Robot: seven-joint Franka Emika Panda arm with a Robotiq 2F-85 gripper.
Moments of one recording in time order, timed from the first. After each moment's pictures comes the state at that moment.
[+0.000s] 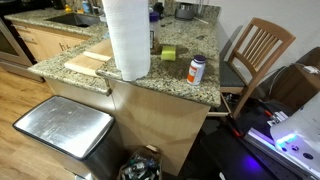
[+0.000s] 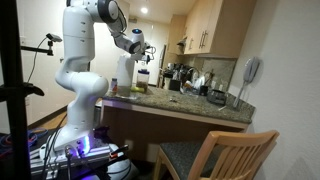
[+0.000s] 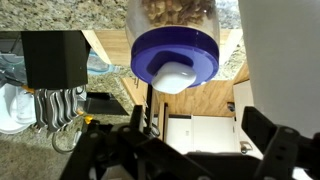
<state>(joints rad) 0.42 -0.10 0.09 -2.19 0.33 2.92 -0.50</state>
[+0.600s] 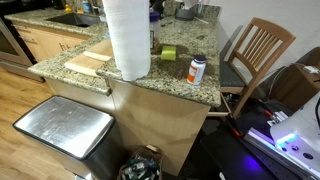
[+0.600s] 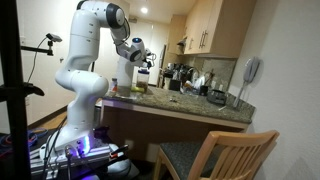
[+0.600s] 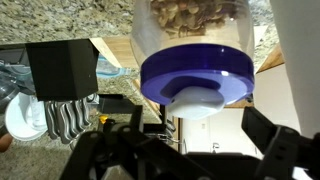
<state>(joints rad) 0.42 0.04 0.09 -2.17 0.33 3.10 -0.44</state>
